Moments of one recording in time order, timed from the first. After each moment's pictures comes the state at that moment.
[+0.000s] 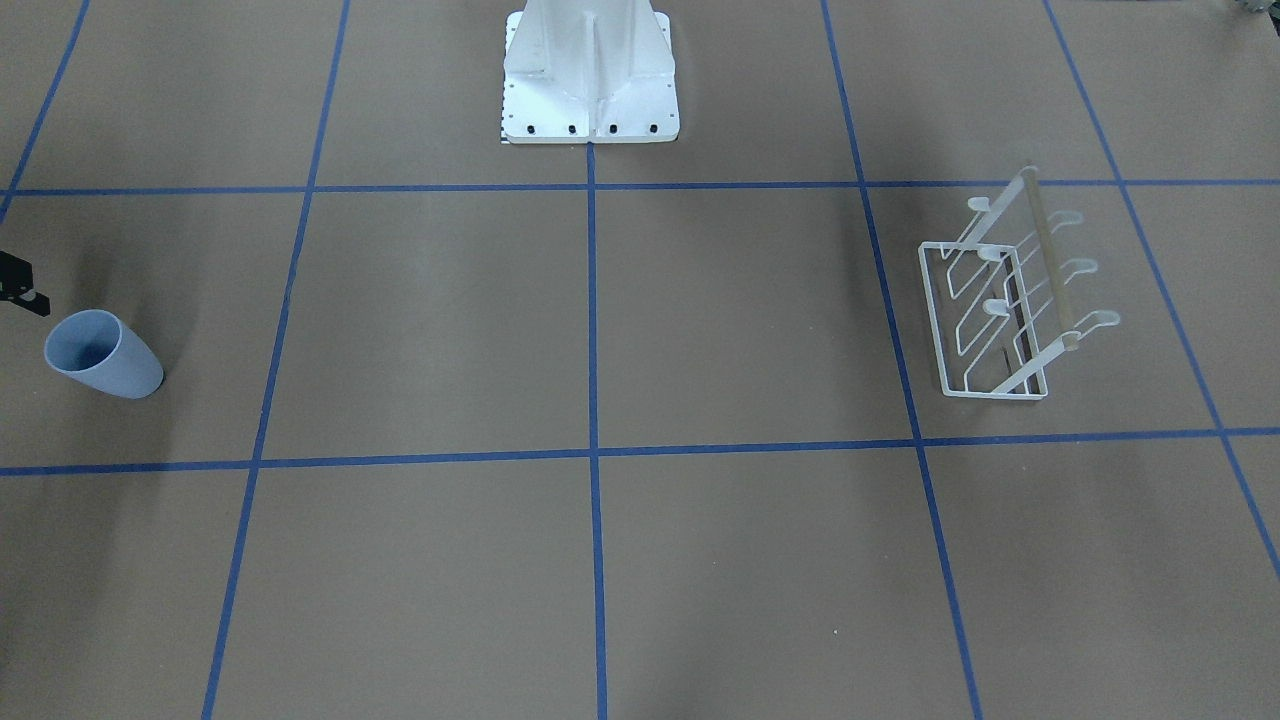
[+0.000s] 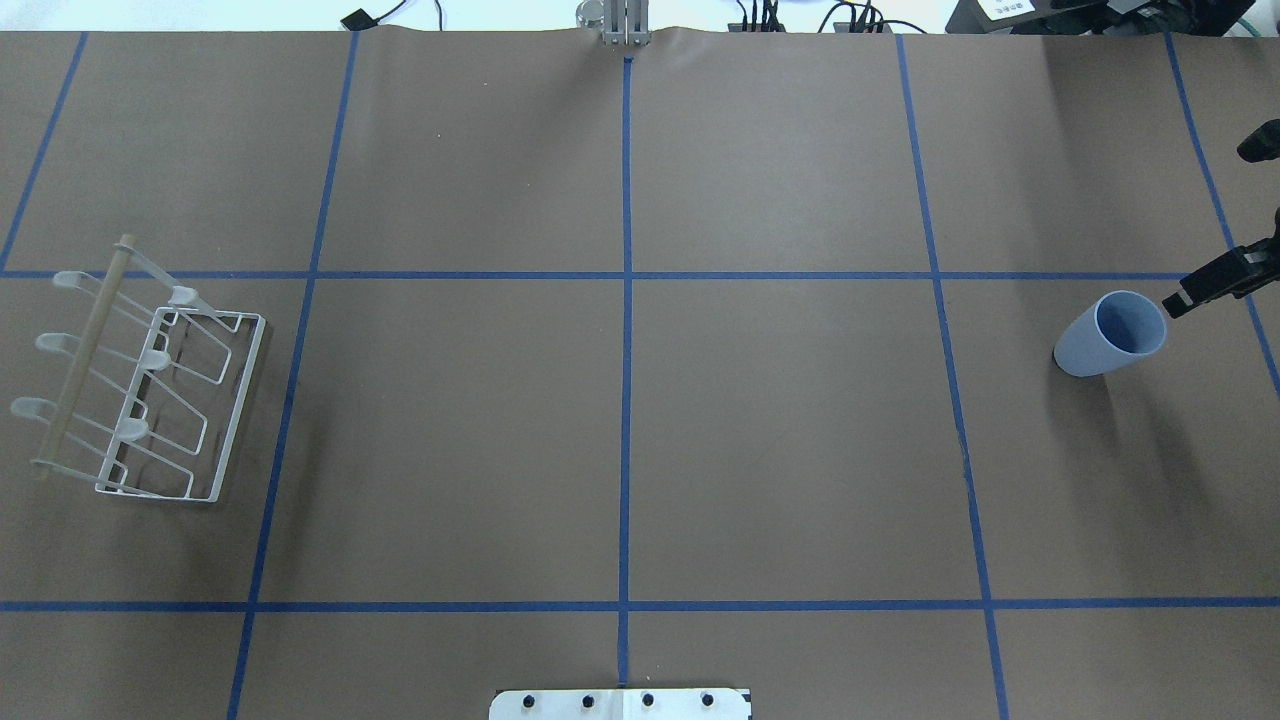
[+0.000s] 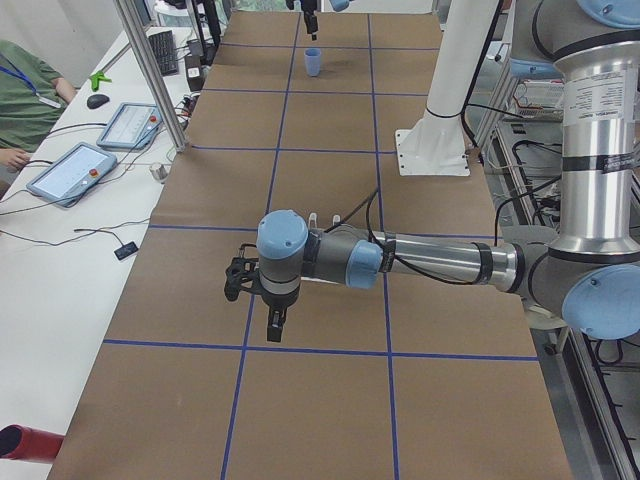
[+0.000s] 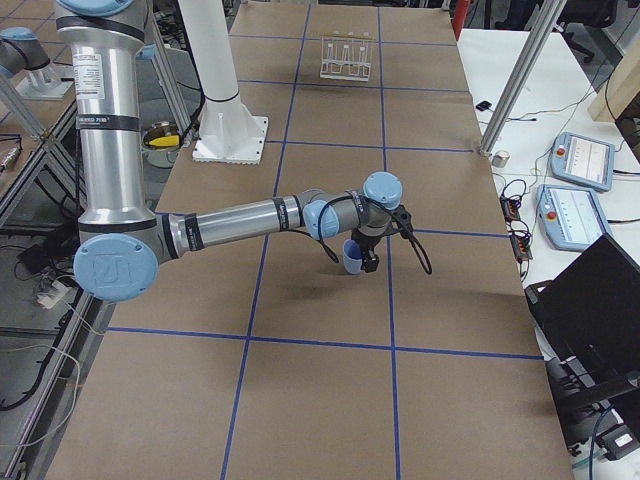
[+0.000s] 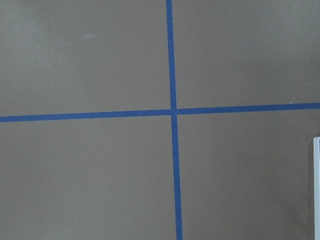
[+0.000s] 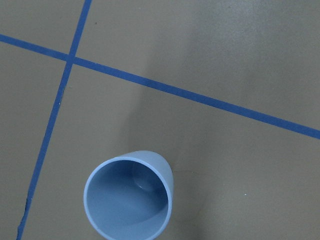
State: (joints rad) left arm -1.57 -1.49 -1.76 -1.65 -2.33 -0.09; right arm 1.23 -1.53 1.73 -1.46 2.44 0.14
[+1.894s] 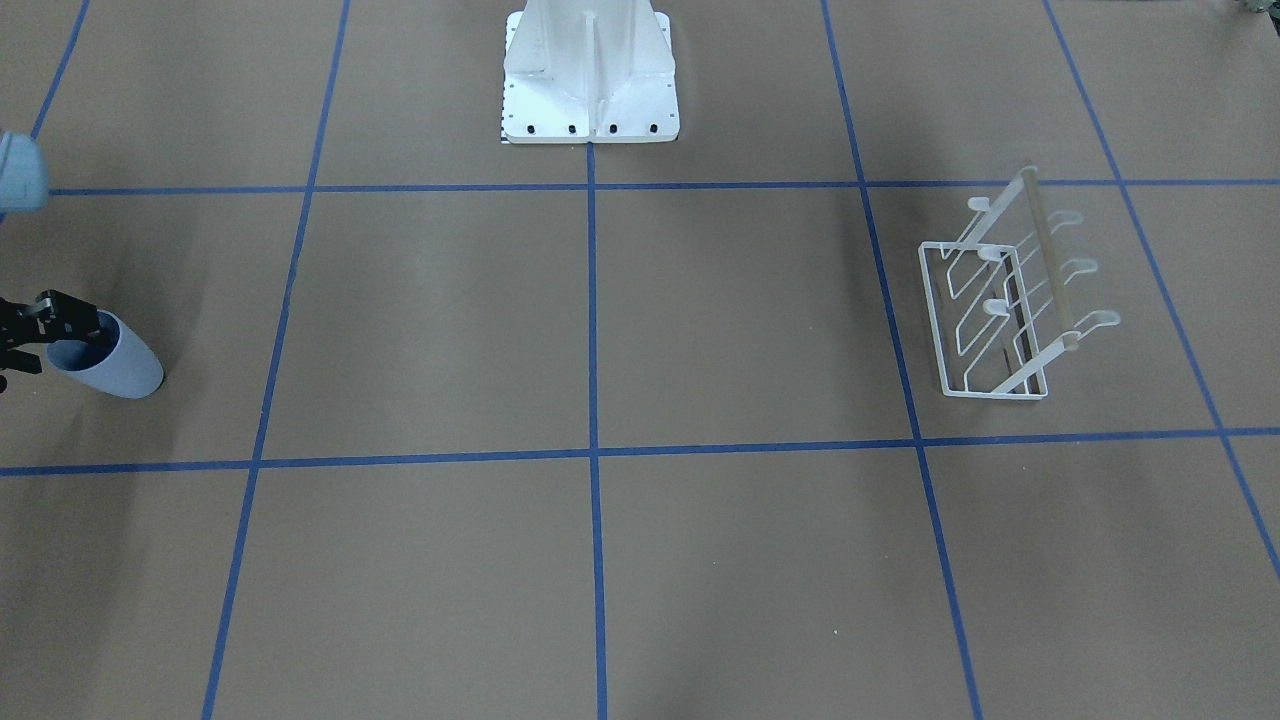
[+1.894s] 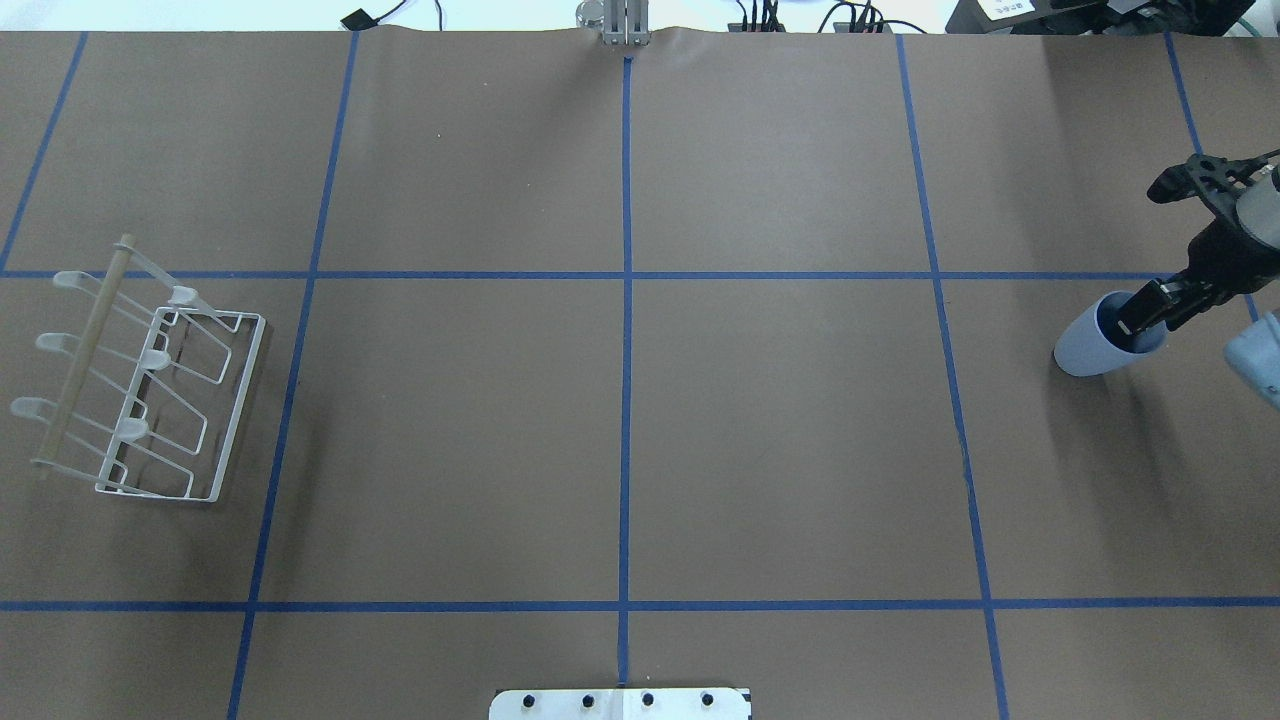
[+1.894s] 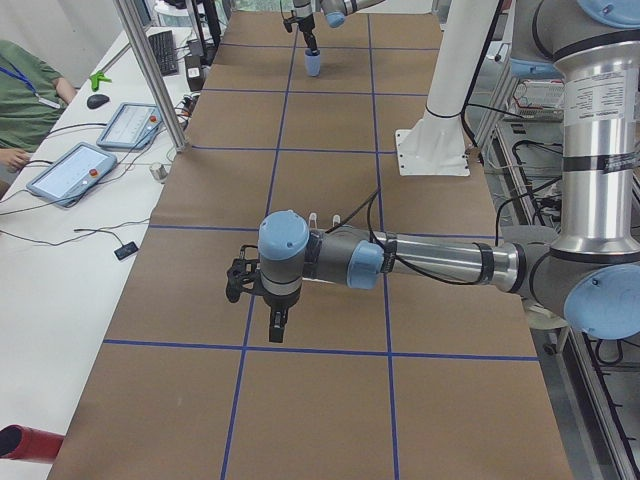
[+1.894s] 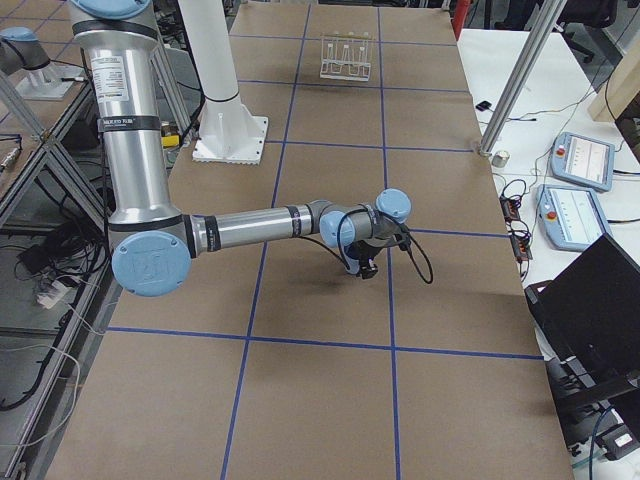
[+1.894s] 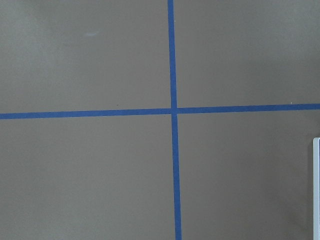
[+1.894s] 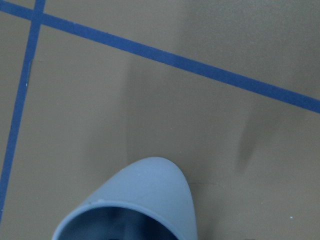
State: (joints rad) left arm -1.57 -1.48 -1.76 -1.65 -2.33 -0.10; right arm 1.14 -1.47 1.58 -1.45 2.44 0.14
